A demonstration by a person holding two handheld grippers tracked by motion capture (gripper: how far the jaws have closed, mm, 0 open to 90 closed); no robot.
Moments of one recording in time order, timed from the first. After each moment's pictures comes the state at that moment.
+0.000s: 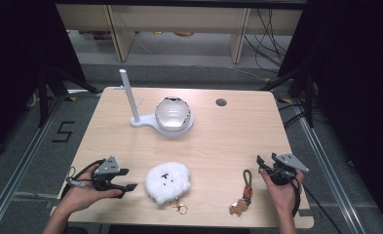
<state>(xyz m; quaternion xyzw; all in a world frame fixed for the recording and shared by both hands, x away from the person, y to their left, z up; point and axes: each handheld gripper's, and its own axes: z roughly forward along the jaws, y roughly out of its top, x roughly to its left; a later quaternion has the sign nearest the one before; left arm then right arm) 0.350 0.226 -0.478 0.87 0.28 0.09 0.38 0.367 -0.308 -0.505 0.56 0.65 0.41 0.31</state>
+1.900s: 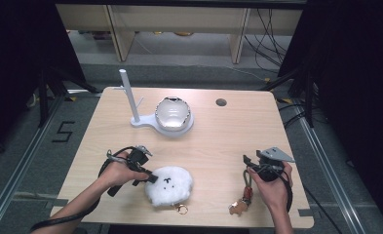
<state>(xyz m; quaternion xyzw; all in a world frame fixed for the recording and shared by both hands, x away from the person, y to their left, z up) 0.402 0.157 -0.481 0.90 0.34 -0.04 0.28 0.370 -0.266 -0.471 0.50 0.72 0.40 0.27</state>
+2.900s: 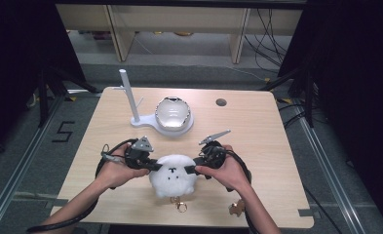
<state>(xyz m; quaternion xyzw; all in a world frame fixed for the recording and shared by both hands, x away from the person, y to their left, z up) 0.384 0.145 -0.424 0.89 0.27 0.07 0.35 0.409 -0.124 -0.446 0.35 0.86 0.37 -0.05</state>
